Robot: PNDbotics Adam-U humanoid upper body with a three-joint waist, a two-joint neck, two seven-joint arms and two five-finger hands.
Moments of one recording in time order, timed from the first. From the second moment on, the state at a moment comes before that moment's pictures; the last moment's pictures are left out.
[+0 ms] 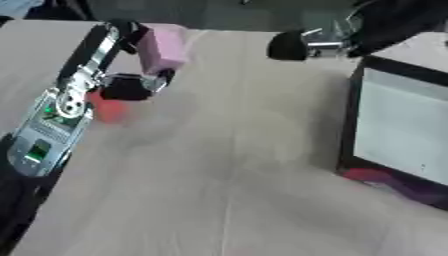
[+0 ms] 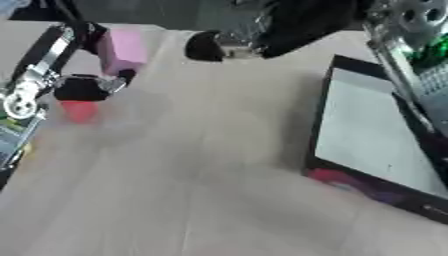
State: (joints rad) left arm -0.61 0.44 -0.26 -1.63 -0.41 0.20 -0.04; right arm -0.94 -0.48 0.38 -1.98 0.16 0.44 0.42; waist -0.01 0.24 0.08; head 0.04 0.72
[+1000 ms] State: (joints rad) left arm -0.56 0.38 -0.28 -1.66 -0.51 0.13 0.02; right arm -0.93 -0.34 0.45 -1.83 0.33 0.45 0.41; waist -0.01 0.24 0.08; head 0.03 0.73
